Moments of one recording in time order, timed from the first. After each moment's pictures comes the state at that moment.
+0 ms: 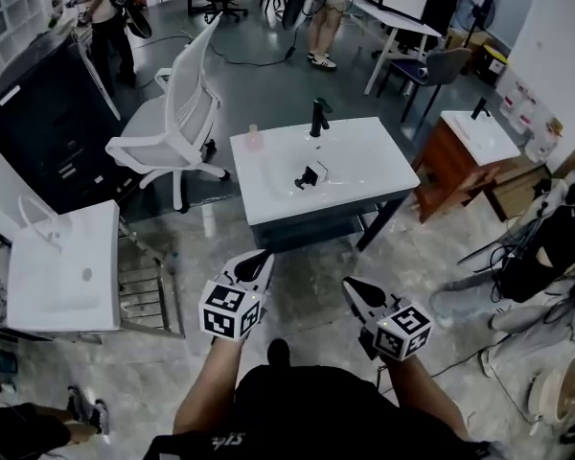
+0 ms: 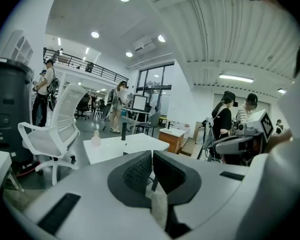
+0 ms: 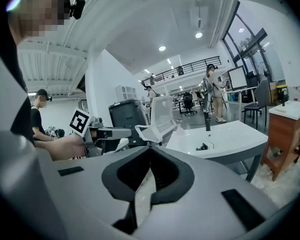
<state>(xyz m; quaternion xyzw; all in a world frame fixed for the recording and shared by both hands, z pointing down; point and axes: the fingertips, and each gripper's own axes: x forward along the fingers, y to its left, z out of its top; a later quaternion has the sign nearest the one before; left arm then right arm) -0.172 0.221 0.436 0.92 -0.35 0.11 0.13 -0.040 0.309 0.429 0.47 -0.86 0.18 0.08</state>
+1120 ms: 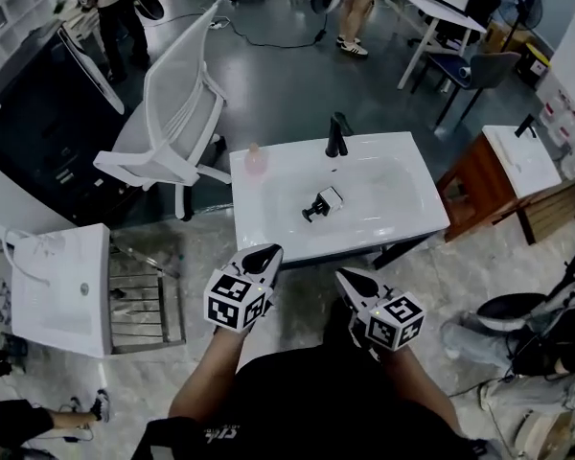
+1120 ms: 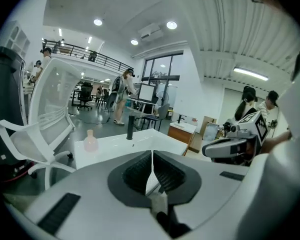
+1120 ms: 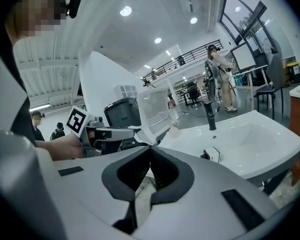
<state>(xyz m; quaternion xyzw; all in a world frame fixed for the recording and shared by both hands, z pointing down) -0.082 -0.002 0.479 0.90 -0.36 0.15 0.17 0.029 0.059 0.481 0.41 -0.88 0.24 0.07</state>
